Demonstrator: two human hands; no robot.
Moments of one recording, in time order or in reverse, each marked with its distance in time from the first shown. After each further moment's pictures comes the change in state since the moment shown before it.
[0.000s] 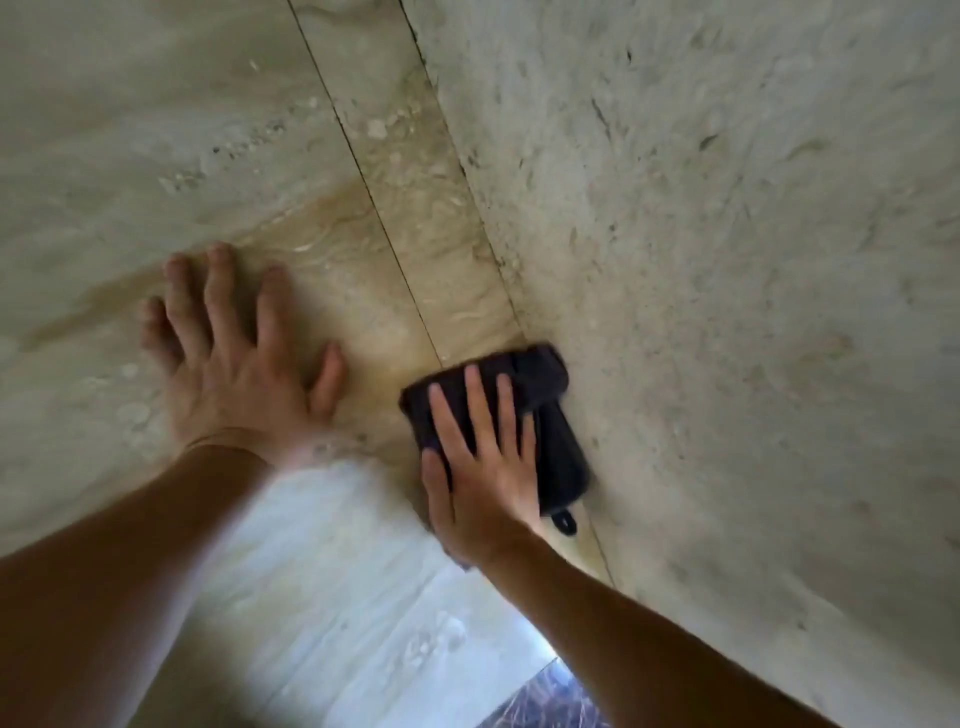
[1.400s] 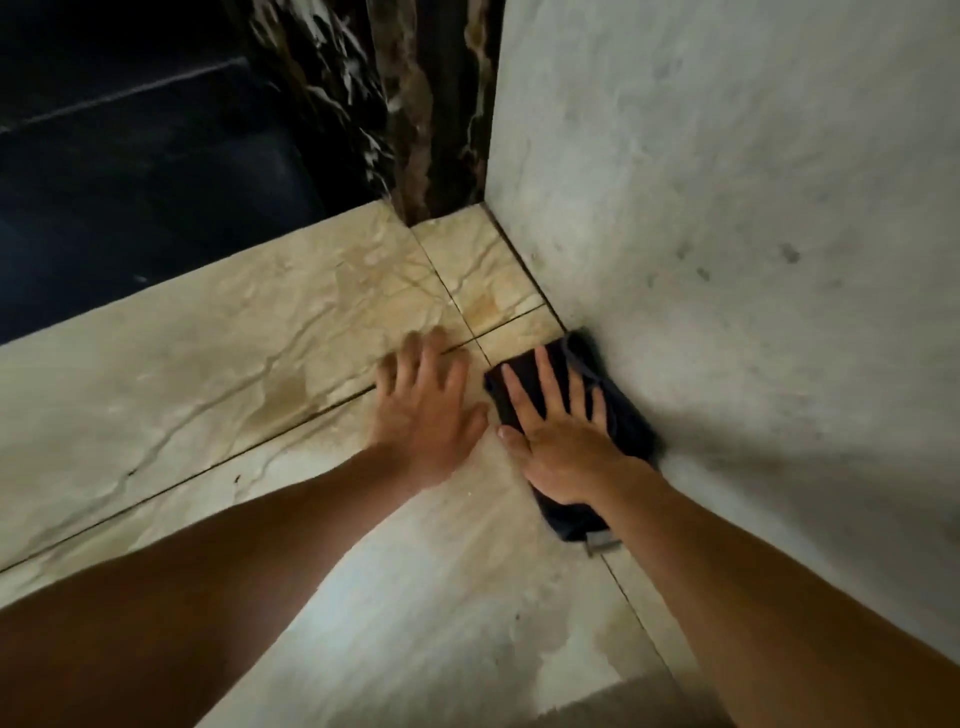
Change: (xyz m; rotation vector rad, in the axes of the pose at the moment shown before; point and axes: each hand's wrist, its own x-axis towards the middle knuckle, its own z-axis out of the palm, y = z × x) left_hand 0.367 -0.058 -0.099 0.252 -0.123 0.396; right_hand 0.434 -0.112 -0.078 0.069 -0.355 -0.019
